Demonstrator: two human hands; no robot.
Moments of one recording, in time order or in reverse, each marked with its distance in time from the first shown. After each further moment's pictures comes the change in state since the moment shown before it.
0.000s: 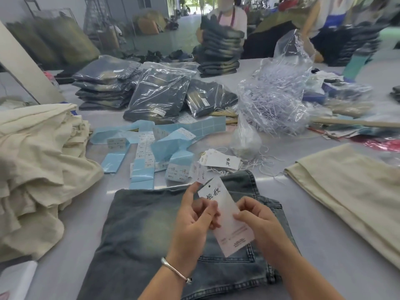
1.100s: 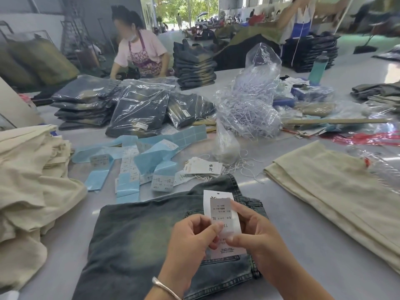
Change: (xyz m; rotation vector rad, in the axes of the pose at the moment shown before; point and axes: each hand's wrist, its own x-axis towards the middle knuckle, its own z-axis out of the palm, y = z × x) left_hand -0.031 0.025 0.024 0.283 -0.089 -0.251; right_hand -0.046 -0.004 -0.013 0.206 -0.079 -0.100
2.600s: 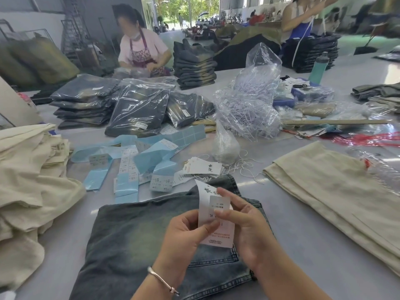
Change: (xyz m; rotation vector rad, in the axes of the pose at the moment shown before) left_hand 0.016 -0.005 -0.007 -0.213 -0.140 0.060; right_hand 0.025 -0.012 0.022 0.291 0.223 0.086
